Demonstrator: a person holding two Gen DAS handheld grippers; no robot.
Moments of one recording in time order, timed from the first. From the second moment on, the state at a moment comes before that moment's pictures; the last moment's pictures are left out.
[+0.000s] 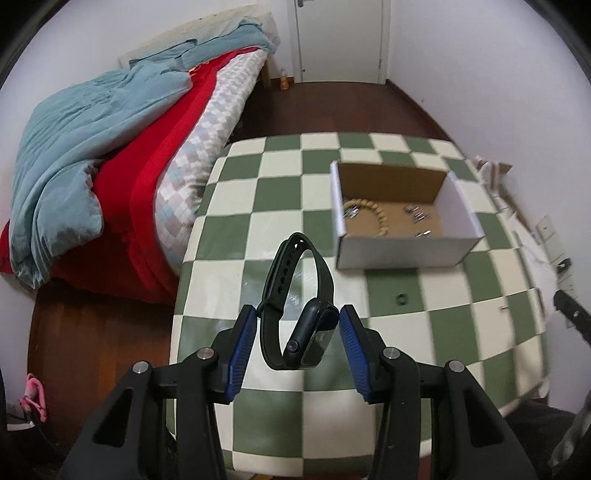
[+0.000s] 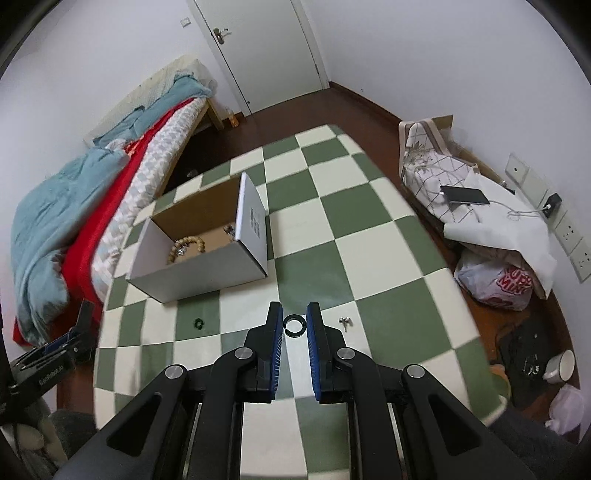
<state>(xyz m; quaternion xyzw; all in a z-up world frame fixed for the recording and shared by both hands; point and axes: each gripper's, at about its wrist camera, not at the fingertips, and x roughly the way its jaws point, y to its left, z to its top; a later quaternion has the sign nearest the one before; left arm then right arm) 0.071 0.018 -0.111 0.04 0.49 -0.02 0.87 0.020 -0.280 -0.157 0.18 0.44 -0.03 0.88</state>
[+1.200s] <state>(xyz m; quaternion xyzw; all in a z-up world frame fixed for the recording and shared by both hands) 0.266 -0.032 -0.135 -0.01 0.55 -0.06 0.84 0.236 -0.231 -0.176 0.15 0.53 0.06 0.83</state>
